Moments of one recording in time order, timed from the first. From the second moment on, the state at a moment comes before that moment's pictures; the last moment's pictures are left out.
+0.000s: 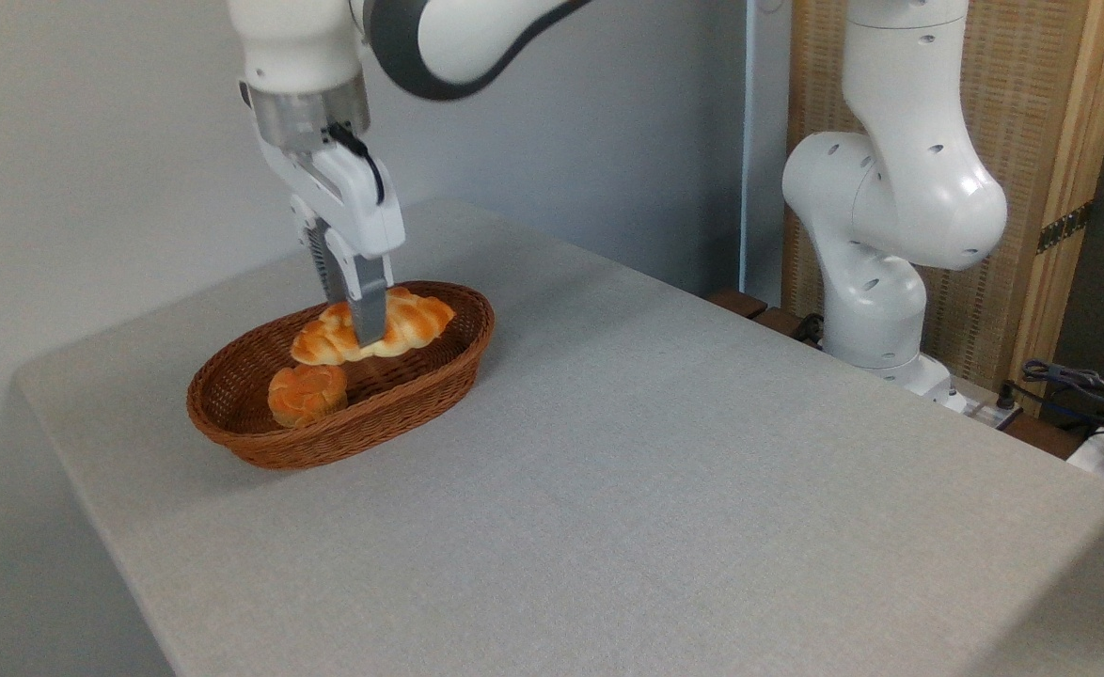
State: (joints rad) arm -0.08 0.01 -0.21 -1.77 -0.12 1.86 0.57
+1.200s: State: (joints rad) arm -0.08 0.10 -0.19 -1.74 0.24 1.85 0.71
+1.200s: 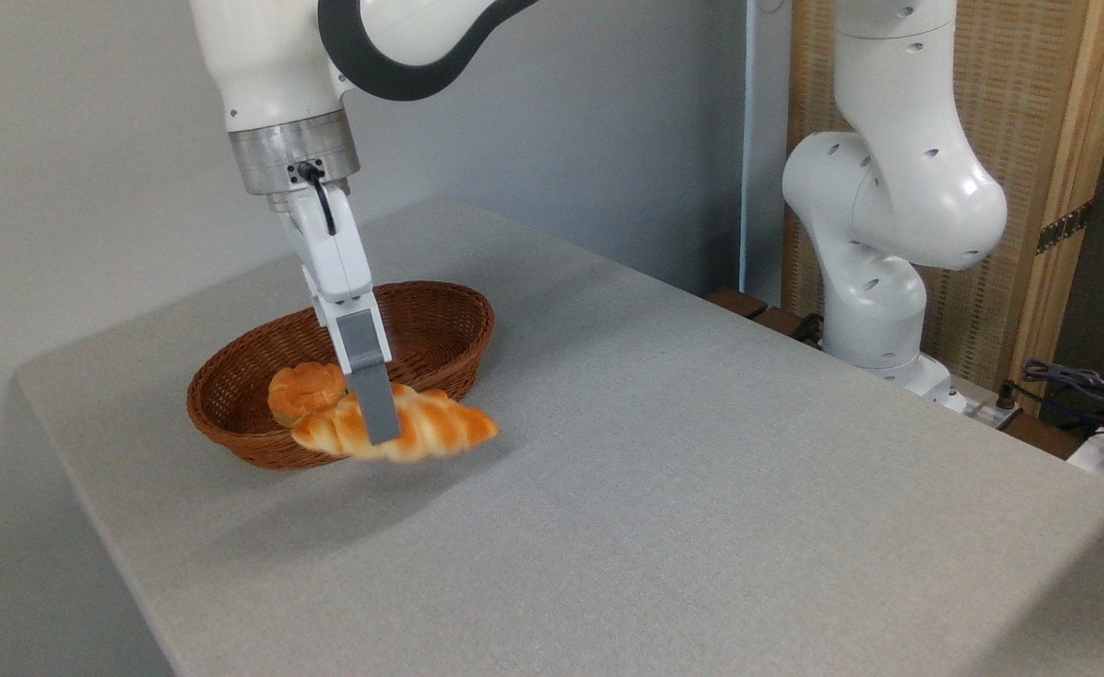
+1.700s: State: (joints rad) arm -0.06 0.08 -0.17 -1.72 0.18 1.85 0.70
